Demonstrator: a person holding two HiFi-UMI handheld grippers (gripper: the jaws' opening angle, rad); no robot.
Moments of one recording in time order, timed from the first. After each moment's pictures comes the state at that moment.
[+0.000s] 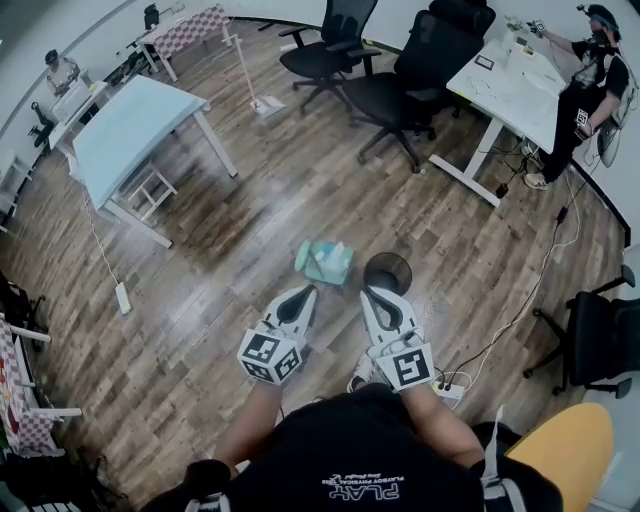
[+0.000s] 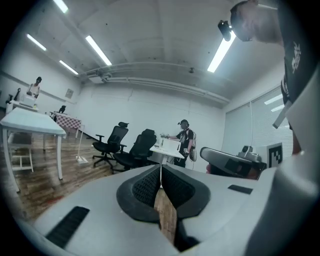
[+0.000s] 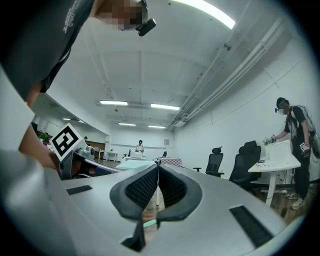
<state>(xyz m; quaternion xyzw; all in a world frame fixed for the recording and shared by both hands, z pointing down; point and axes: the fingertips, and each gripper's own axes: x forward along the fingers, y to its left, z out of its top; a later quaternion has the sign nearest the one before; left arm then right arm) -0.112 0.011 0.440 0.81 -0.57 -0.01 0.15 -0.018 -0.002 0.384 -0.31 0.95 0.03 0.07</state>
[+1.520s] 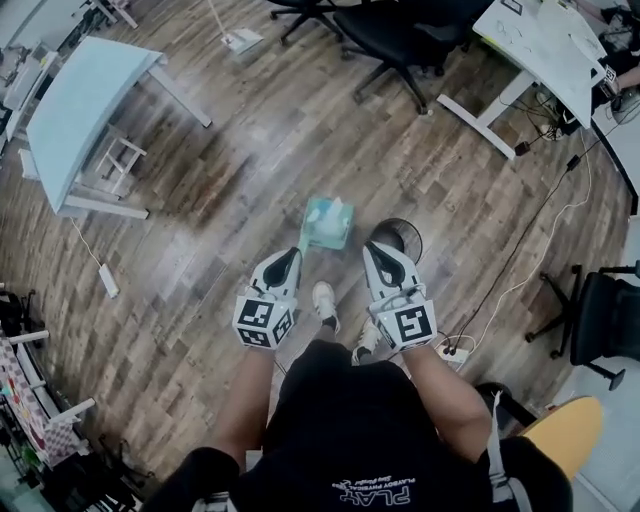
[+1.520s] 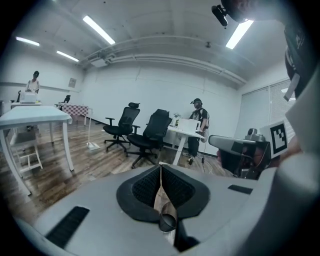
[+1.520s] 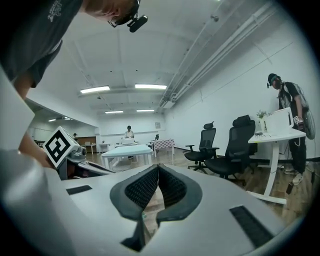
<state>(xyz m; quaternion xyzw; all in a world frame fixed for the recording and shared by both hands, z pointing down) -0.235 -0.156 0.576 0.78 -0.59 0.09 0.21 -0.109 -0.193 0.518 -0.34 0.94 -0.05 -0.03</state>
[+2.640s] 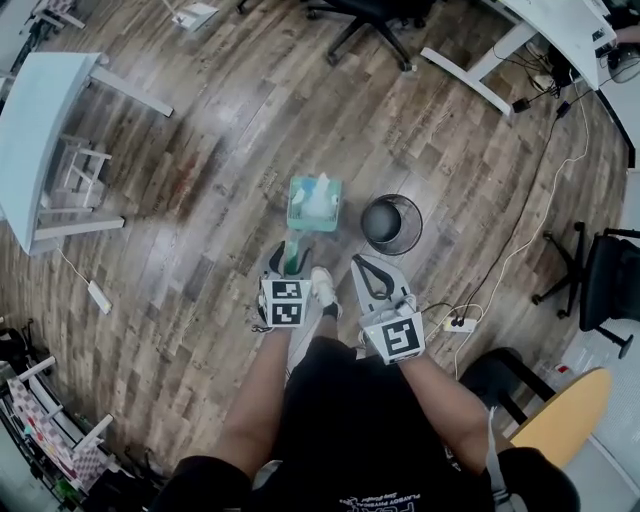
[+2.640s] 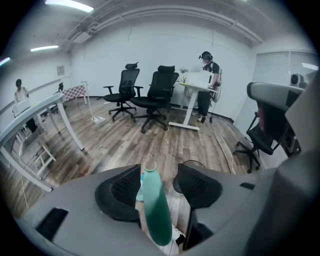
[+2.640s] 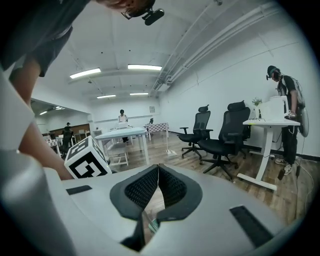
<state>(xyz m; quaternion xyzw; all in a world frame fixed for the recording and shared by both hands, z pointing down) -0.236 -0.202 0.768 0.71 -0.55 0.31 0.30 -0.128 -0.212 0.618 -0.37 0.92 -0.08 -0.11</state>
